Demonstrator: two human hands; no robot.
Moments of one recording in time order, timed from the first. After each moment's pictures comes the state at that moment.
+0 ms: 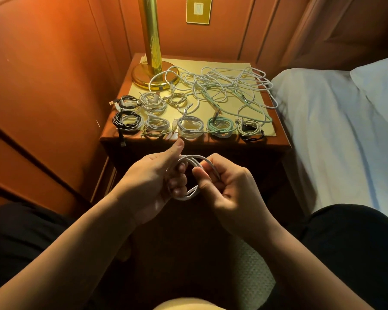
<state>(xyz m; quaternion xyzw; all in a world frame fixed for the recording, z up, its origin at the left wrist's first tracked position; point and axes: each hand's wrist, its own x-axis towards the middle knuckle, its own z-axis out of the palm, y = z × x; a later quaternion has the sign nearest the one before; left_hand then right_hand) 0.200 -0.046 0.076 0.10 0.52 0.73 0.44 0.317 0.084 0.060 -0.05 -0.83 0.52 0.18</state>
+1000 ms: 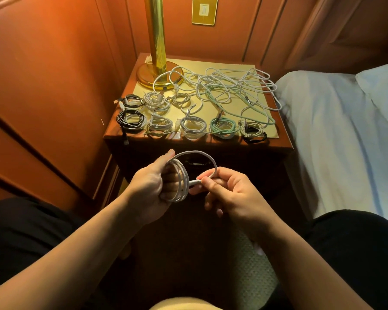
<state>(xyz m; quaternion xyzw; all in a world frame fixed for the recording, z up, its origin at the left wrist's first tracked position) 0.190 -0.048 0.036 -0.02 0.48 0.74 0.47 0.318 0.098 0.047 -0.18 -0.69 0.70 0.00</state>
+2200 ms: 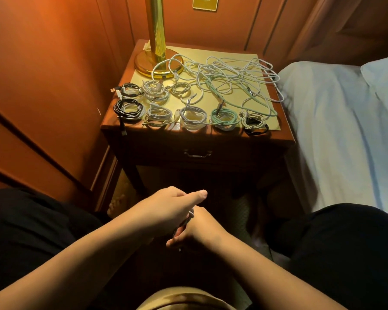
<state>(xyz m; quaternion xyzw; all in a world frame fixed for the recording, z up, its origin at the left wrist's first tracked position) 0.226 -0.053 0.036 0.20 0.80 0.34 0.46 0.296 0.049 -0.057 -0.19 -0.86 0.41 -0.24</state>
